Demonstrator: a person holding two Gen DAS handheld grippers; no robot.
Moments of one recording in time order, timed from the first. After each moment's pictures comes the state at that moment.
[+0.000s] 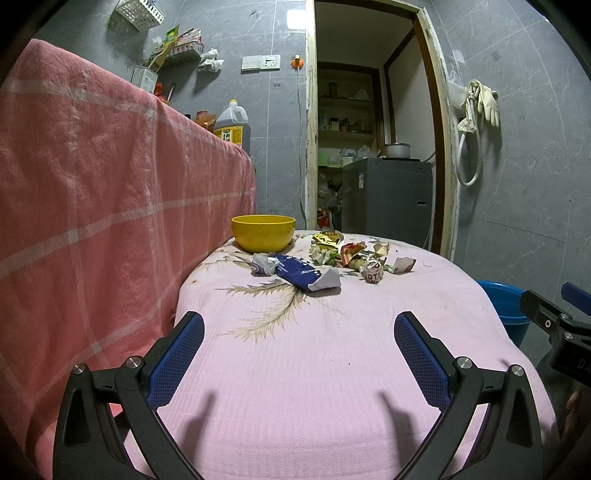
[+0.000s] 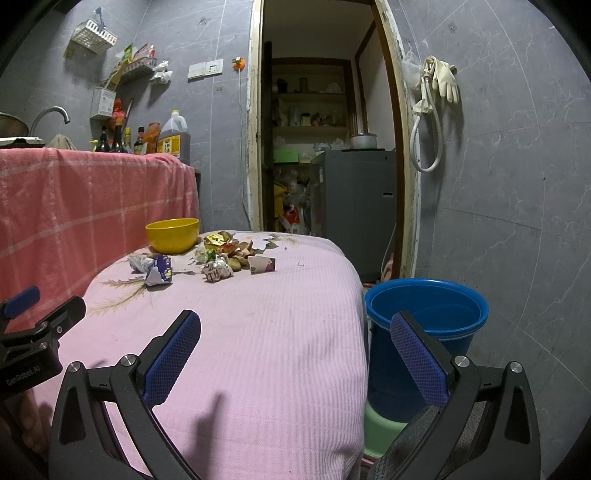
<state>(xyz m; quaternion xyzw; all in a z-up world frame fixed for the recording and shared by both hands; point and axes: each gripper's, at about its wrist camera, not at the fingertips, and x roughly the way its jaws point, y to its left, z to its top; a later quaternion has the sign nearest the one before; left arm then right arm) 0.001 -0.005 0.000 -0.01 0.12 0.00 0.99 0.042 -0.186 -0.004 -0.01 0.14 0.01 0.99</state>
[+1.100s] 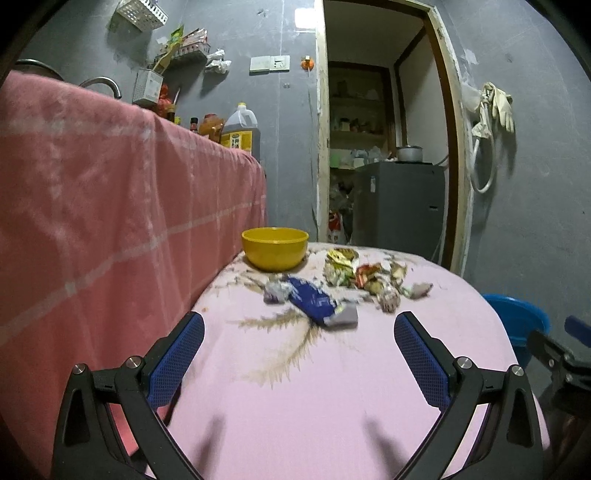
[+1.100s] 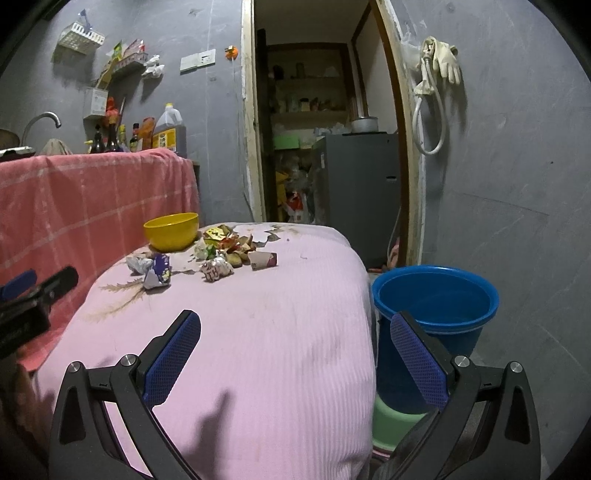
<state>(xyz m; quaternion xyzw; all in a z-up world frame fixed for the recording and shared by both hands) 0.029 0.007 0.029 -0.01 0.12 0.02 0.99 0.063 -0.194 -0.001 0.02 0.17 0.02 0.98</state>
